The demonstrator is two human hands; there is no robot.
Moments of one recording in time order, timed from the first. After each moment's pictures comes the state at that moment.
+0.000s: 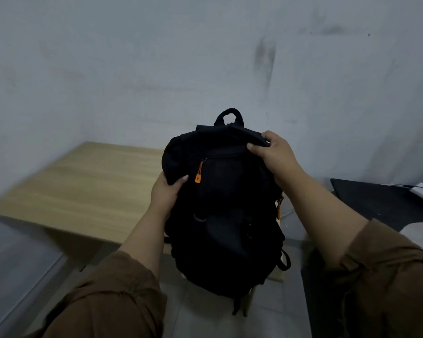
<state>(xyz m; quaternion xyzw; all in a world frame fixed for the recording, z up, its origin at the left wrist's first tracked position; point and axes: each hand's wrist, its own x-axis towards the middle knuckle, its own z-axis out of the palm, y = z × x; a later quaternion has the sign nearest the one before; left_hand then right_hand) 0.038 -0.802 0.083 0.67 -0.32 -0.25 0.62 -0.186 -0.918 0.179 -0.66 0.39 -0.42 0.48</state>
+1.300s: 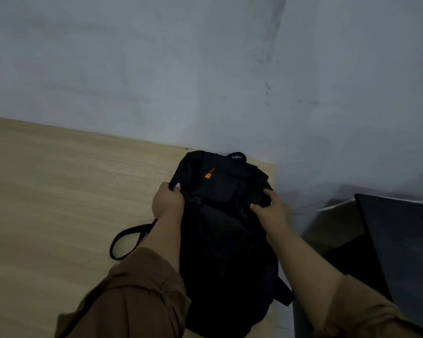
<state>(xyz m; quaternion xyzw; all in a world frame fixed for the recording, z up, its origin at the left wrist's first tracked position) 0.055 -1.144 -0.073 0.90 -0.21 -0.22 0.32 -0.174 -1.211 -0.077 -0.52 0.65 -0.24 0.51</state>
